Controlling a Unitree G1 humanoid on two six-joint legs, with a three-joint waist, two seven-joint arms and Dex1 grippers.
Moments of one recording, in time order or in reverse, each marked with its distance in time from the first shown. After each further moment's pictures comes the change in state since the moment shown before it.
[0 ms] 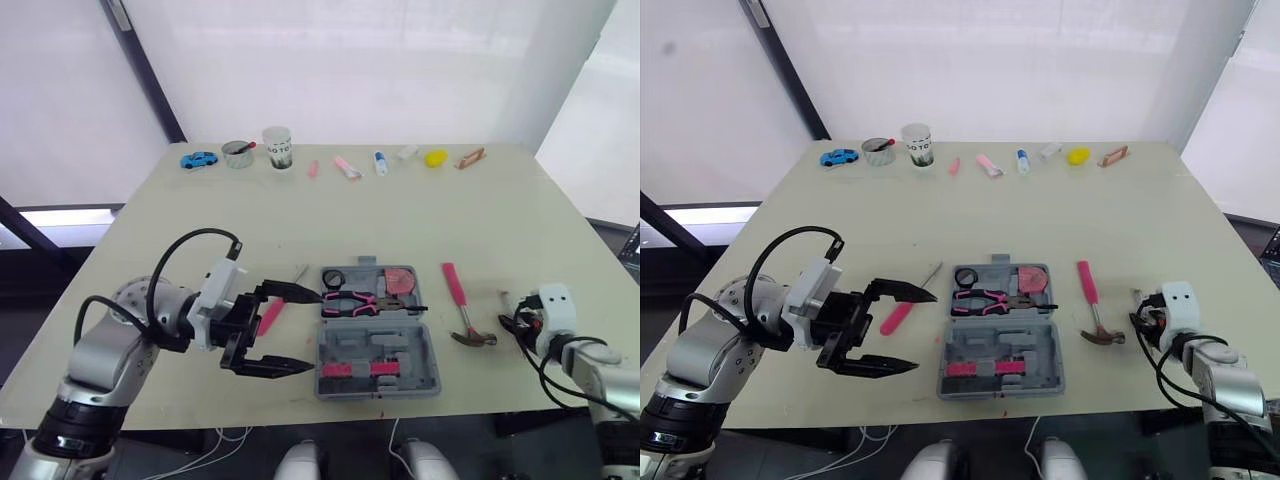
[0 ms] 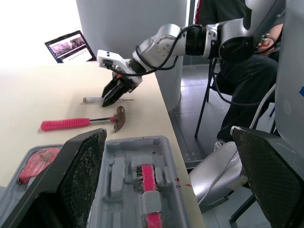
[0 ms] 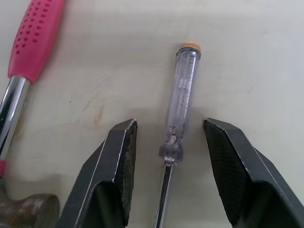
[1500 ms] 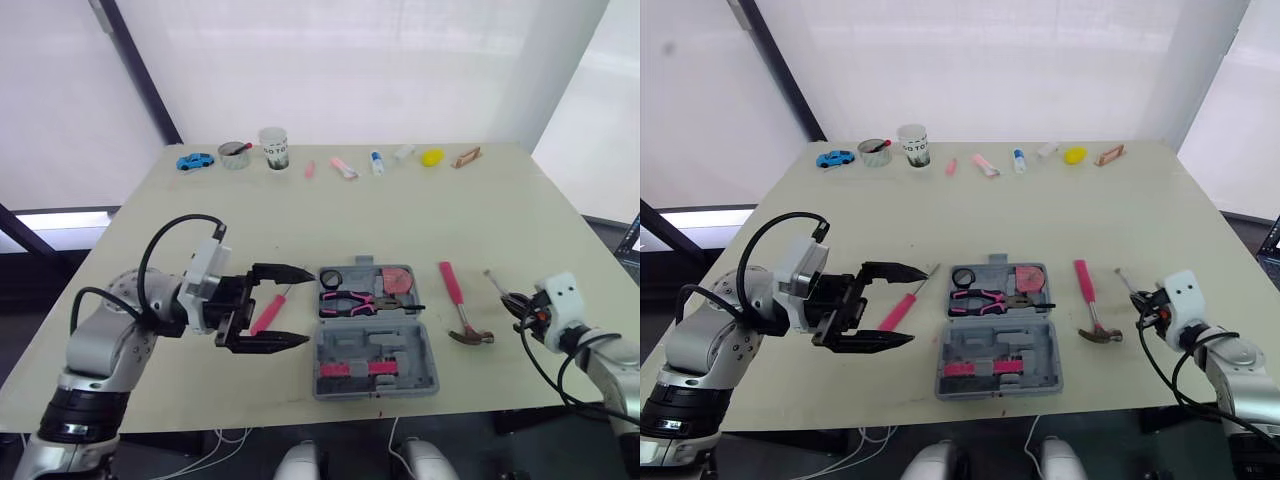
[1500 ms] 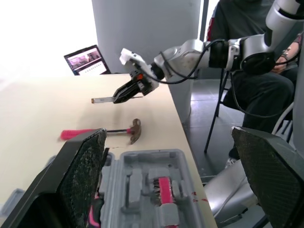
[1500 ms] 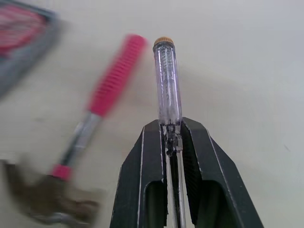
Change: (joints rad) left arm -0.044 -0.025 0.047 0.103 -0.038 0.024 0.006; right arm 0.057 -0.164 0.110 -0.171 0.098 -0.191 0.212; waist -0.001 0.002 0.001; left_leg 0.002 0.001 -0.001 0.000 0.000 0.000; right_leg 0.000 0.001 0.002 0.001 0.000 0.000
